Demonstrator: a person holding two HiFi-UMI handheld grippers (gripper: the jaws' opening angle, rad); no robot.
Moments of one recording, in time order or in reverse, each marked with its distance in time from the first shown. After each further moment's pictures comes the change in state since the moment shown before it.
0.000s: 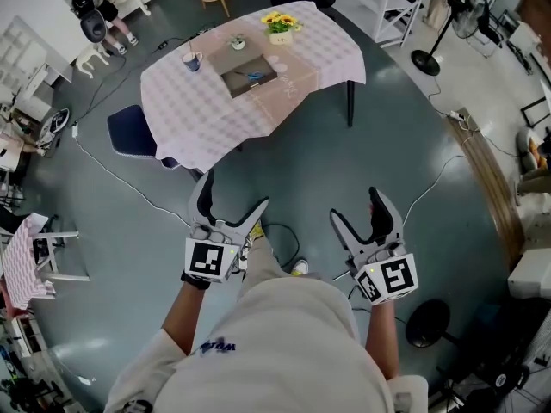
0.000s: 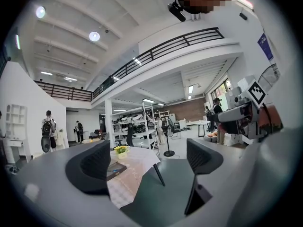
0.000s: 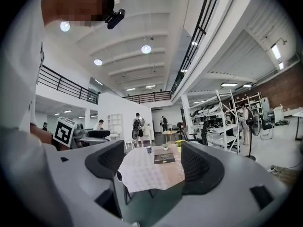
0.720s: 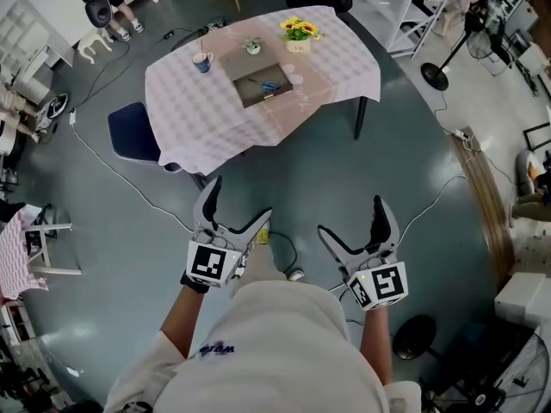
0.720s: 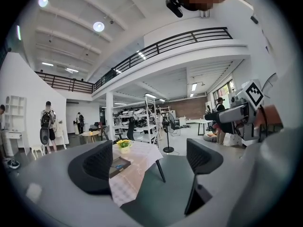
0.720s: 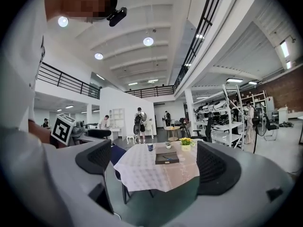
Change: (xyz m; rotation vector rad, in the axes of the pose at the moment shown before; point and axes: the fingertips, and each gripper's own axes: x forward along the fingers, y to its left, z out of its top) left arm 0.049 0.065 -0.024 -0.058 0.028 -0.013; right arm 0.102 -0.001 -0.008 -0.017 0.067 0.037
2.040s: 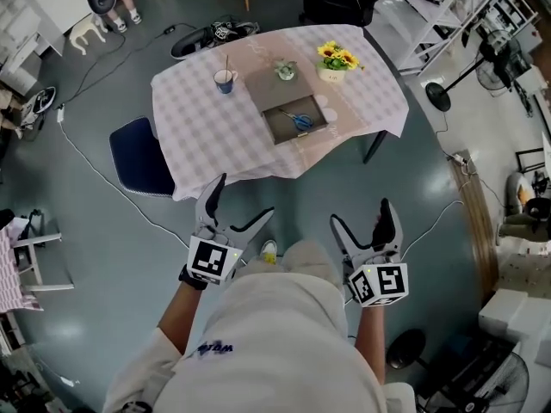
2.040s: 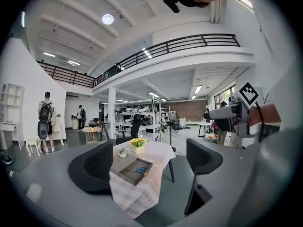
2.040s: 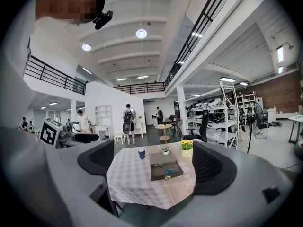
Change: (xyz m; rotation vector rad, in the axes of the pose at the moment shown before) left arm 0.068 0.224 -0.037 -0.058 0.030 -0.045; right arm 0.229 0.014 0.025 0.026 0.040 -0.150
